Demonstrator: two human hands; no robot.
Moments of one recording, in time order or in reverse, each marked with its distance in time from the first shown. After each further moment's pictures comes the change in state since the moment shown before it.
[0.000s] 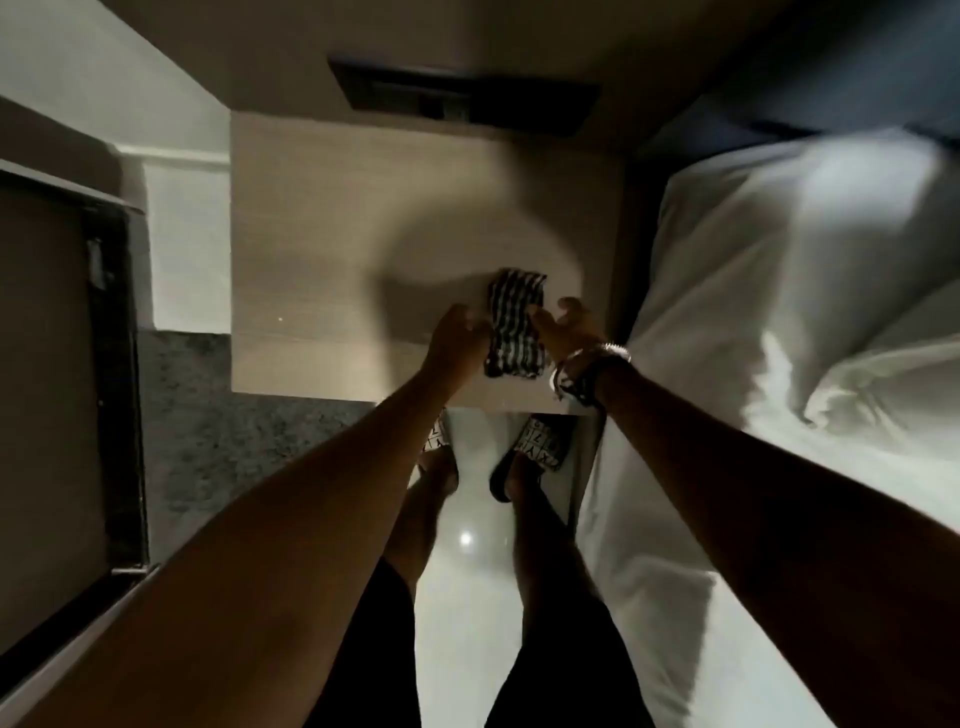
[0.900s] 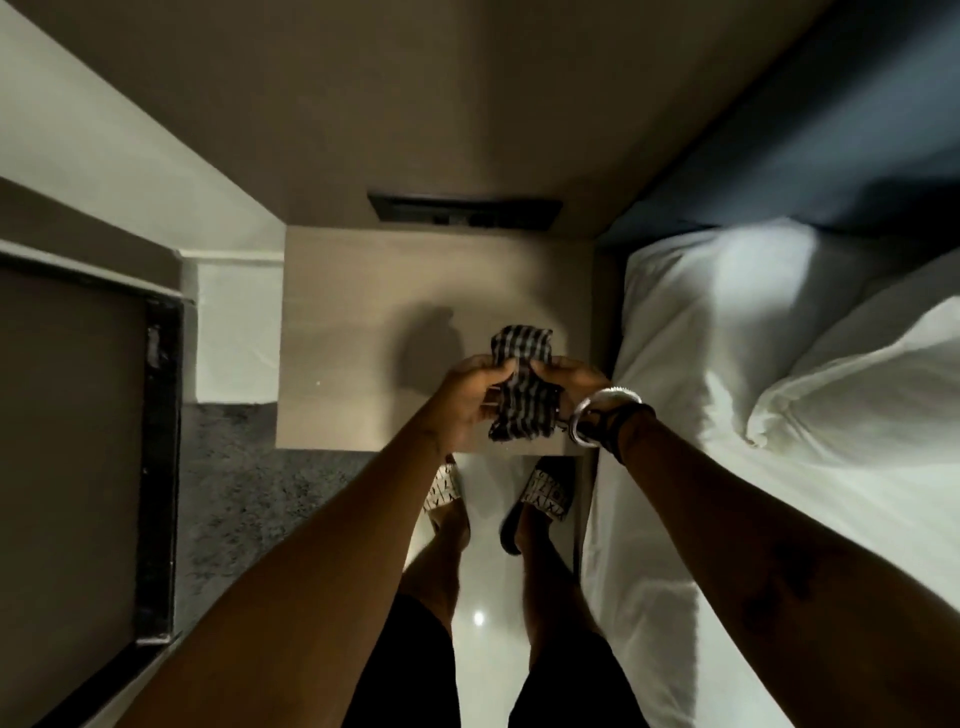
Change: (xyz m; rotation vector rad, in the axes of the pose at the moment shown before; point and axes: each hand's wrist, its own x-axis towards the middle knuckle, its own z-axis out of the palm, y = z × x) left_hand -0.083 0.067 -0.046 -0.510 -0.357 -0.083; right_hand -0.097 -0.053 -0.063 0.724 -0.449 0.063
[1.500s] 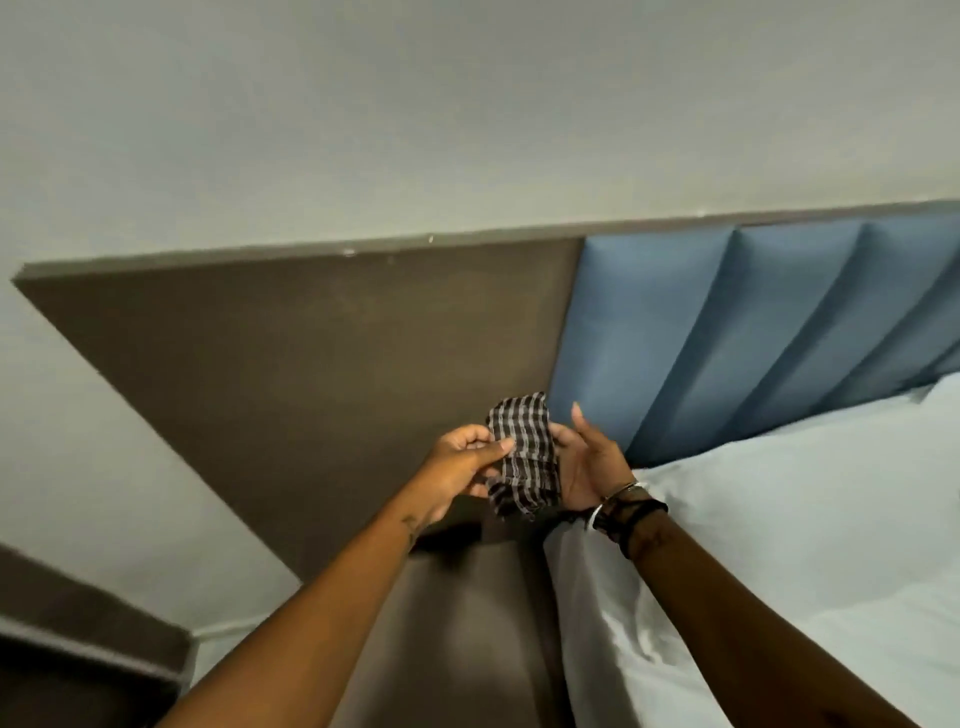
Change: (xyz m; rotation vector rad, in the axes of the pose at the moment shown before) left_hand -0.282 0.274 0.138 0.408 -0.163 0.644; right_hand -0.344 -0.220 0.060 0.315 -0.173 -0.655
